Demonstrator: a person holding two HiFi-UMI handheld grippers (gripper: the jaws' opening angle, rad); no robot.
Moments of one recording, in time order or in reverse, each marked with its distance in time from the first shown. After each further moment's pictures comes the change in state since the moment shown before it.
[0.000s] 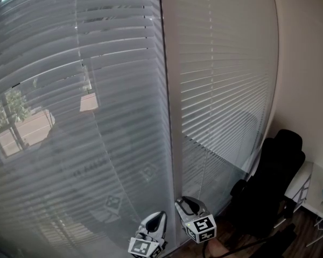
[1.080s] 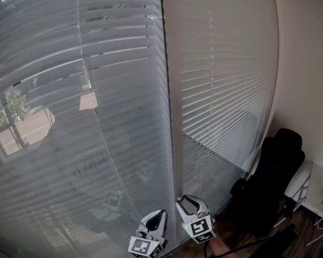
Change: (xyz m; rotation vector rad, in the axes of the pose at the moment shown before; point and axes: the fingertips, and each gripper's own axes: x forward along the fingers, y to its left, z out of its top) left arm -0.003 -0.004 0.008 -0.004 -0.016 -0.002; right arm -0.007 0.008 0.004 -0.278 0.061 -0.009
